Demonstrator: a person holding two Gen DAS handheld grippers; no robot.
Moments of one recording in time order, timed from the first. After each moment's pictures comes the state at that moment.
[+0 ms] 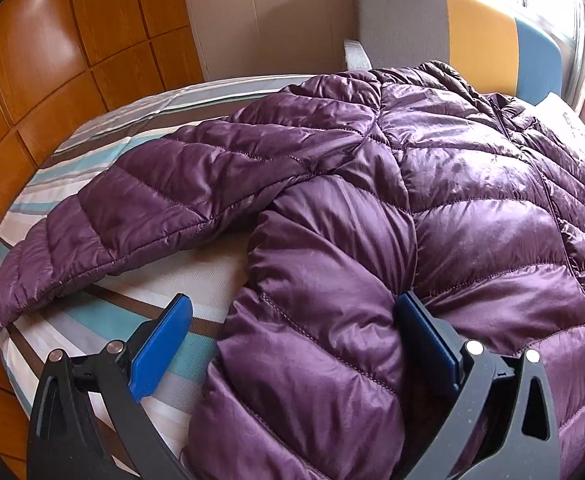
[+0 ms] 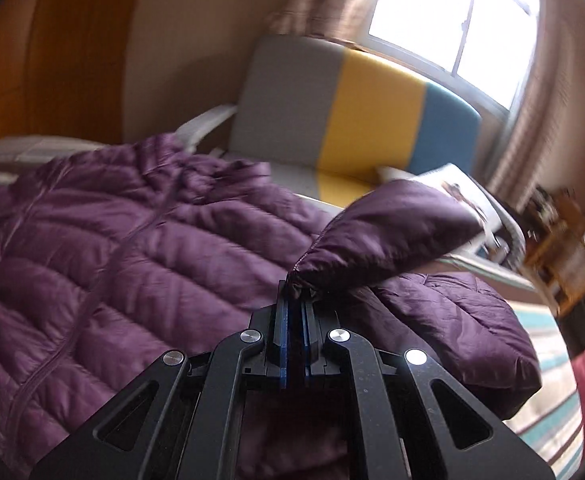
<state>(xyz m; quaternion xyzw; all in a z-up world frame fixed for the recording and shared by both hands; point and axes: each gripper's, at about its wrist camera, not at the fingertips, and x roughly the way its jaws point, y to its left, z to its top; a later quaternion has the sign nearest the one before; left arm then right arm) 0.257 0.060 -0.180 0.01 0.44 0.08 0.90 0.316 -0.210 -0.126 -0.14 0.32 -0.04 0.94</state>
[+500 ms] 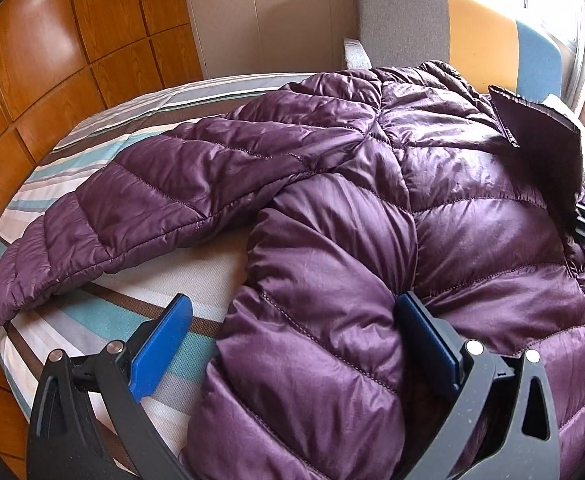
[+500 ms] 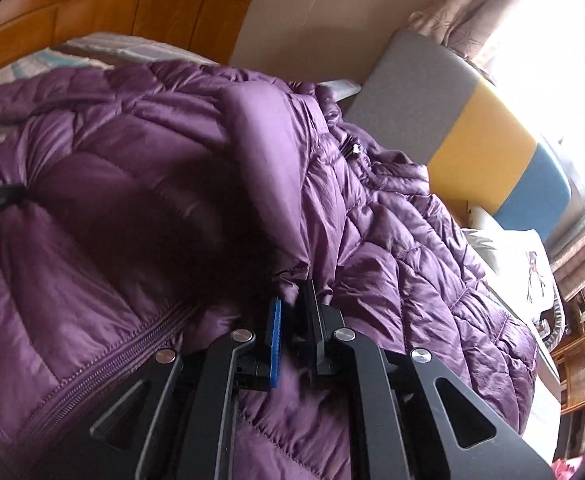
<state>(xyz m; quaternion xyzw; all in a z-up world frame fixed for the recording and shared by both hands) 0.257 0.061 -0.181 0.01 0.44 0.08 0.89 0.327 -0.139 -0.168 -0.26 0.37 0.10 0.88</state>
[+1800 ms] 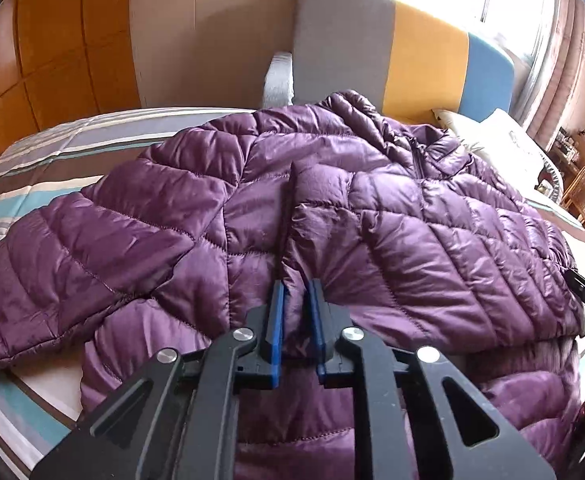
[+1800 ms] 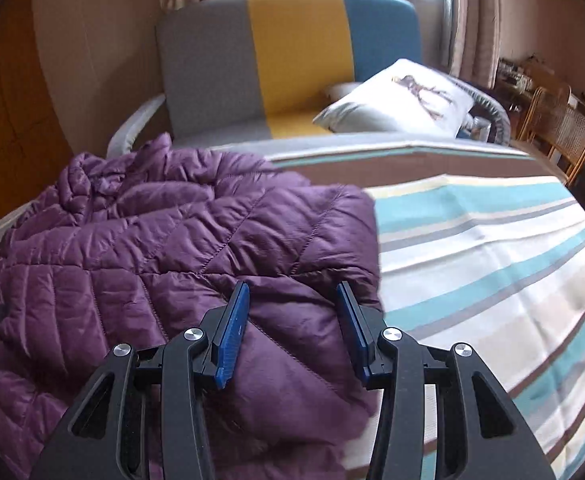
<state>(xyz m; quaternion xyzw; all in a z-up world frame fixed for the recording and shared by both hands) 0.325 -0.002 -0.158 -0.03 0.43 -0.03 0.90 0.322 -0.327 -0.146 0.07 0.41 -0.13 0.90</state>
